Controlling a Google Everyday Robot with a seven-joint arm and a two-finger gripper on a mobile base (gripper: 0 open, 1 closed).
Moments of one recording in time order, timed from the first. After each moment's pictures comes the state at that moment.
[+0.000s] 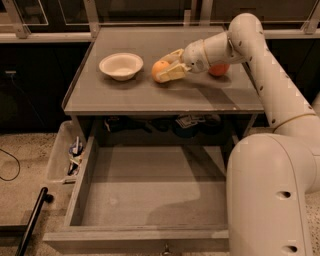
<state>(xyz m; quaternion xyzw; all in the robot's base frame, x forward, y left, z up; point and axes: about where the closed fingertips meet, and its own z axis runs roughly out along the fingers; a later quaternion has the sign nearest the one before) 0.765 -0.050 0.864 -0.57 0.63 0.30 0.44</state>
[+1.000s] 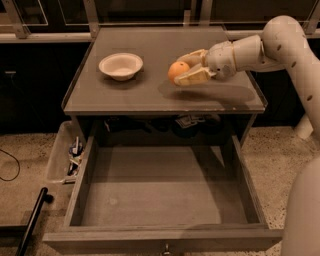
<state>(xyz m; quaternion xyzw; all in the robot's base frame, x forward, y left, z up) 0.698 -0.095 0.894 -0.58 0.60 0.29 0.48</state>
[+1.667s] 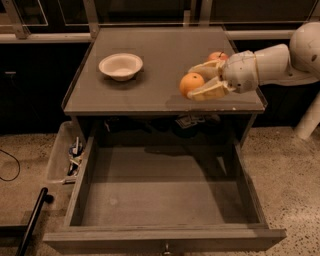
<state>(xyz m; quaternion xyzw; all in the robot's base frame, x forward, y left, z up) 0.617 -0.120 0.904 -0.60 0.58 0.27 0.48</state>
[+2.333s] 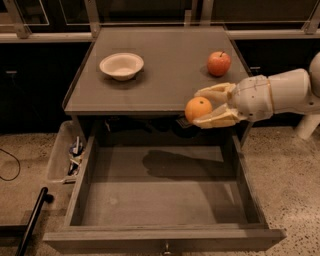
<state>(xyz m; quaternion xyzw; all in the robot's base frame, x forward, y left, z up) 0.533 -0.130 0.883 -0.60 0.60 0.25 0.47</state>
